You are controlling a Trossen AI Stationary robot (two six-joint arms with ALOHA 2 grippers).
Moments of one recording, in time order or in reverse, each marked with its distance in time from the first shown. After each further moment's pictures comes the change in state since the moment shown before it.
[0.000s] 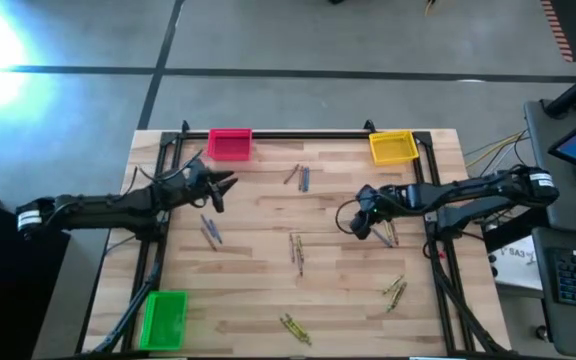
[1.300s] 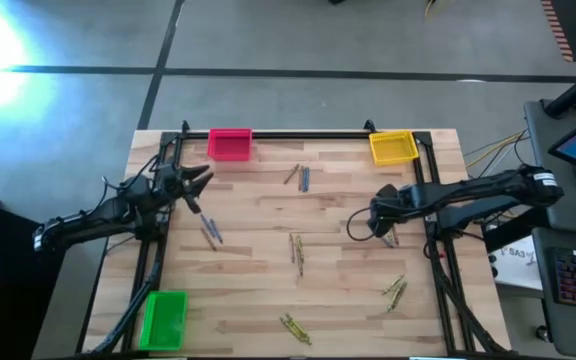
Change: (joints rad) left arm -0.045 -0.608 -0.003 -0.408 -0.110 0.119; right arm 0.048 -0.039 0.064 -0.543 0.080 0.321
